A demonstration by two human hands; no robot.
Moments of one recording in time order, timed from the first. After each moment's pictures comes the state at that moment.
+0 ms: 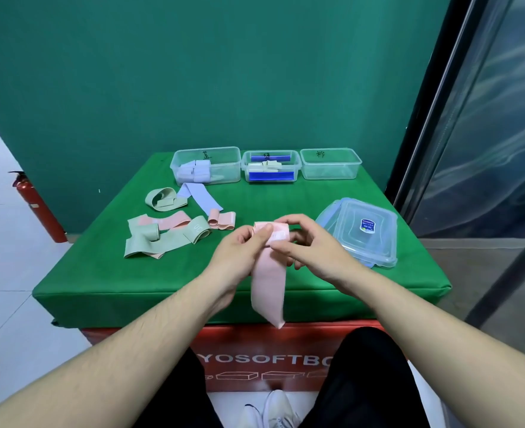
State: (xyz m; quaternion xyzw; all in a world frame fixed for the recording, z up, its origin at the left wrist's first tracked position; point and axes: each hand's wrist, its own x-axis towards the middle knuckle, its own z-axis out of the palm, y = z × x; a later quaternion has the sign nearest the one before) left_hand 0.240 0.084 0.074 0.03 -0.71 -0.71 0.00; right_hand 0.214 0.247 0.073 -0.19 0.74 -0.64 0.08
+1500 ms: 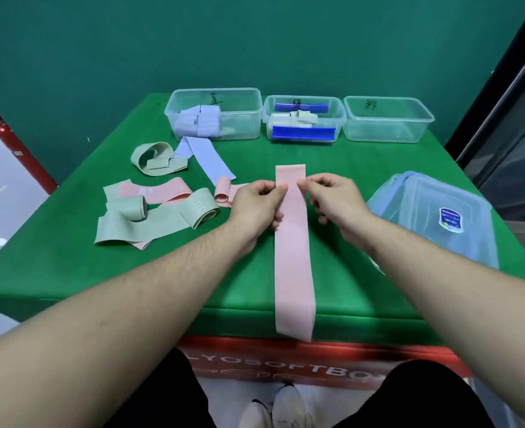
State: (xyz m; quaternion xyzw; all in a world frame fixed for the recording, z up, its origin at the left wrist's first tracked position) left_hand 0.063 0.053 -0.002 0.12 -0.73 -0.67 0.04; right_hand 0.035 0.195 0.006 0.00 0.78 -0.63 0.03
